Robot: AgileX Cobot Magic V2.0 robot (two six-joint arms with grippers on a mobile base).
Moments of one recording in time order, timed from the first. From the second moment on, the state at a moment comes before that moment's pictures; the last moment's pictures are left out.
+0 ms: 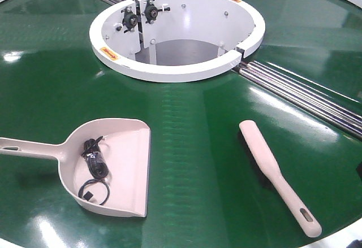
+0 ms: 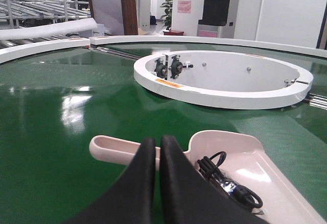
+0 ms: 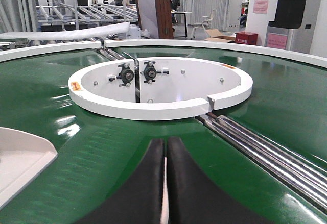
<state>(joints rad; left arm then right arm) -0.06 -0.01 0.03 0.06 0.08 -0.07 0.26 0.24 -0.15 0.02 0.01 -0.06</state>
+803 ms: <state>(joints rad) -0.06 -0.01 0.03 0.06 0.08 -0.07 0.17 0.23 -0.15 0.01 0.05 -0.07</state>
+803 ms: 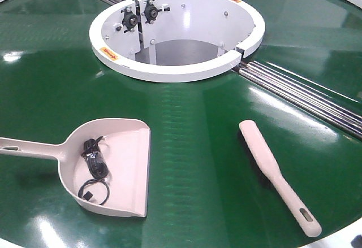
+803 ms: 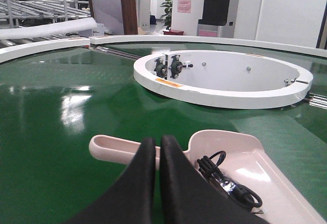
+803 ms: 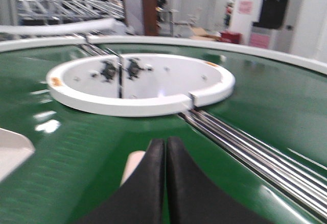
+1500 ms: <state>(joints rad) -0.06 -0.01 0.03 0.06 0.09 -0.07 0.10 -0.01 0.03 -0.09 0.14 0.05</state>
